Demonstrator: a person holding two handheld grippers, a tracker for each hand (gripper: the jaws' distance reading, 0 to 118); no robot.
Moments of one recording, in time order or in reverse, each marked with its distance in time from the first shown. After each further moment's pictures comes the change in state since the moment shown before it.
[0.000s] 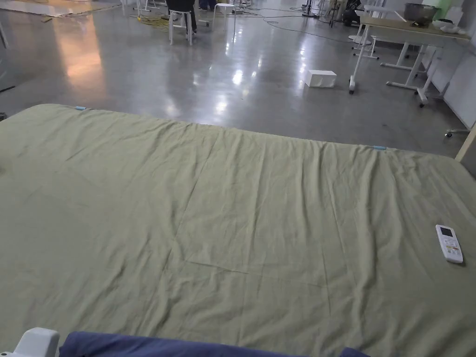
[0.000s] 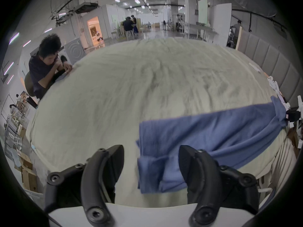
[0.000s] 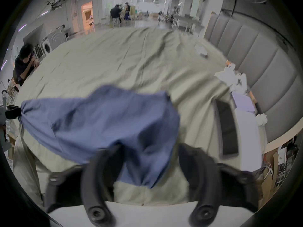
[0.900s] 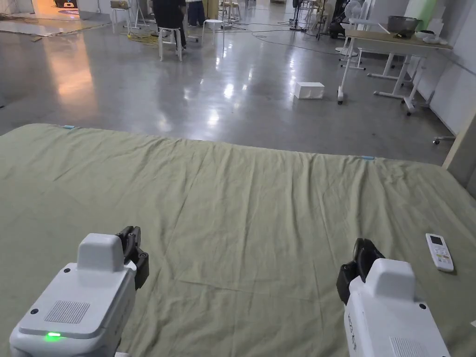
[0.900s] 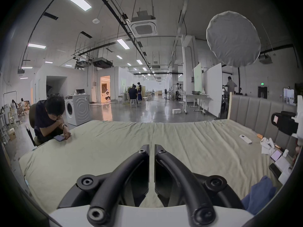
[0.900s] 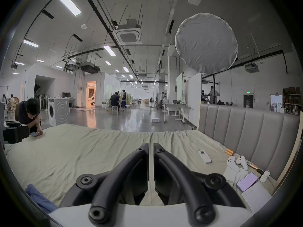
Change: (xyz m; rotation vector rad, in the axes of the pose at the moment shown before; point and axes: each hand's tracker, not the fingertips) left arm 0.107 0.145 0.067 0.689 0.026 0.091; right arm -0.104 0.144 0.069 0.892 -0.082 -0.097
